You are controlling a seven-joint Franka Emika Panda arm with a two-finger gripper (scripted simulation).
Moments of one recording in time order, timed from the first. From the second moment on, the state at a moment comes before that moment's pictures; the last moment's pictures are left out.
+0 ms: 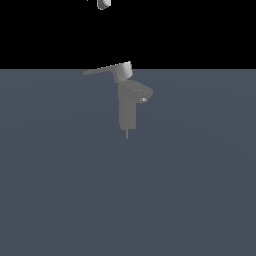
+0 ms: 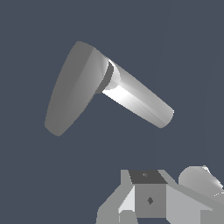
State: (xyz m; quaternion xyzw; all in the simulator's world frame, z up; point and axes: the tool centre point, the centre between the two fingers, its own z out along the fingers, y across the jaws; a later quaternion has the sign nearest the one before) arm -0.021 0.053 0.422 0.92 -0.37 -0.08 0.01
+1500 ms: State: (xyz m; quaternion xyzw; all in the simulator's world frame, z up) arm 0.111 0.136 0.270 0.78 -0.61 -0.06 0.07
